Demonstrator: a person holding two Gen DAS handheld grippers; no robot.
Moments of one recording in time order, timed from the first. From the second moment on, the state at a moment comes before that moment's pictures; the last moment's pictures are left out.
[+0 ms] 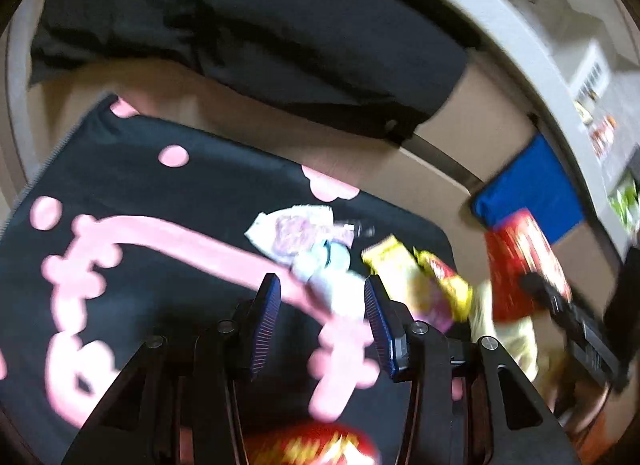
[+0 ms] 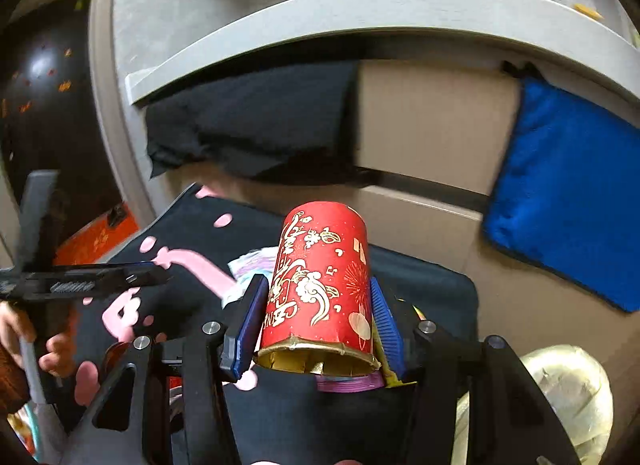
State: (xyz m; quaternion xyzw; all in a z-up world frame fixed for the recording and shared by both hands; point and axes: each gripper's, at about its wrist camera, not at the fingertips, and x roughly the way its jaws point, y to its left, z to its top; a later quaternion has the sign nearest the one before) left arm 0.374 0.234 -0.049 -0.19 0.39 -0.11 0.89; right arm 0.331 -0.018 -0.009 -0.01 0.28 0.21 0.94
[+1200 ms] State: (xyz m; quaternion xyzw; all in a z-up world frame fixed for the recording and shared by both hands) left arm 0.341 0.204 -0.044 -0.14 0.39 -0.10 0.91; right arm 0.312 -0.078 -0.053 0.05 0.30 0.20 0.93
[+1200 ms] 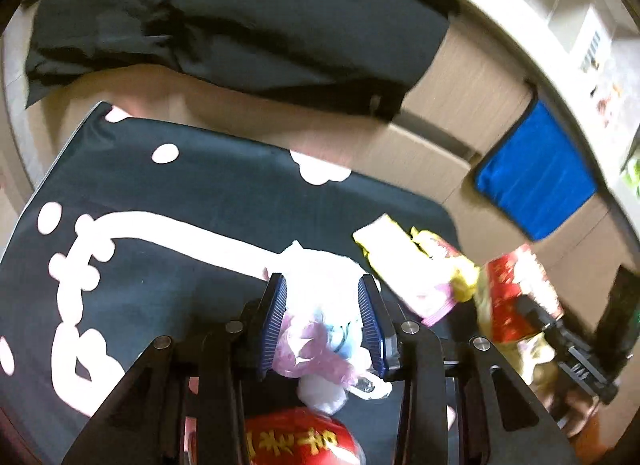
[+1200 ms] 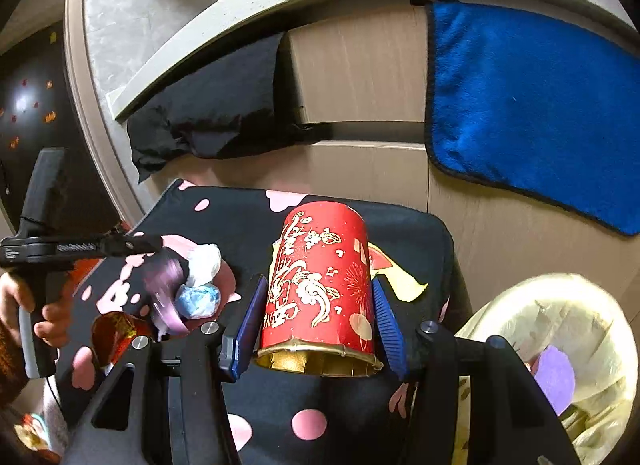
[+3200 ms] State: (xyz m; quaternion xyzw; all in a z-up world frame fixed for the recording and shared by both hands) left arm 0.275 0.175 -0.051 -0.10 0.33 0.02 0.94; right arm 0.273 -0.044 -0.063 -0.03 0.31 0.24 0.92
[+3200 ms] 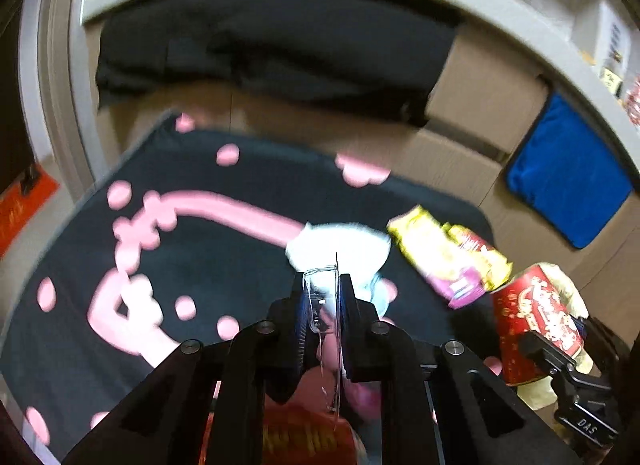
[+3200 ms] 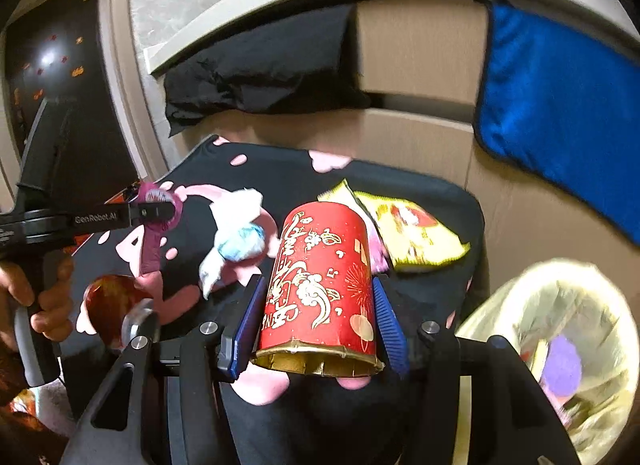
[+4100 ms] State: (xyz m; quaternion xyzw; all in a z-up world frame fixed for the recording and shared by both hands) left arm 0.234 0.078 0.081 -0.07 0.16 -0.09 0.98; right arm 0.248 -0.103 0.066 -0.06 0.18 0.18 0.96
